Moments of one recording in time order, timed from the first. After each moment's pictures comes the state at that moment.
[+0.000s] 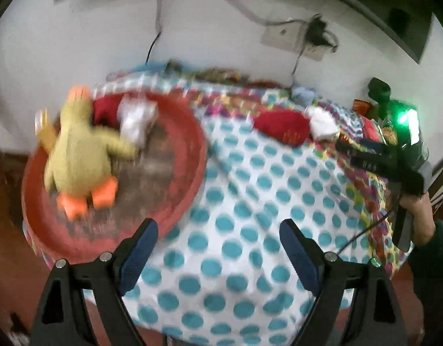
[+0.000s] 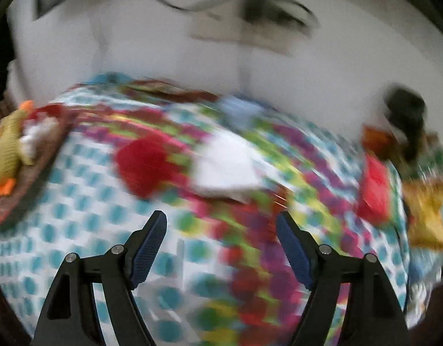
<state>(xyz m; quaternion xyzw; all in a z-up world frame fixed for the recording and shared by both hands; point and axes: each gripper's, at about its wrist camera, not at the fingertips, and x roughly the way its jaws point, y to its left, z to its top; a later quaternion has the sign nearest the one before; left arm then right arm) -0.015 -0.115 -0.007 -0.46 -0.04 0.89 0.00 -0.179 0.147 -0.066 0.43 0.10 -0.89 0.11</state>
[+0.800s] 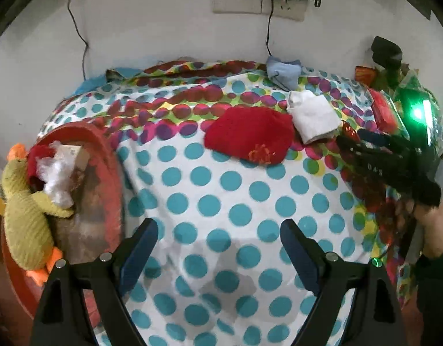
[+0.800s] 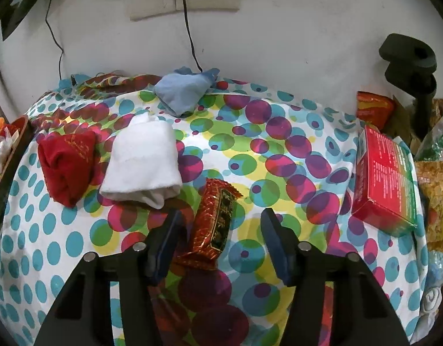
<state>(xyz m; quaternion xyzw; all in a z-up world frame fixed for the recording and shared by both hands) -0.132 -0.033 -0.057 -0.53 0.02 0.85 0.02 -0.226 0.194 -0.107 0.44 0.07 -0.89 0.11</state>
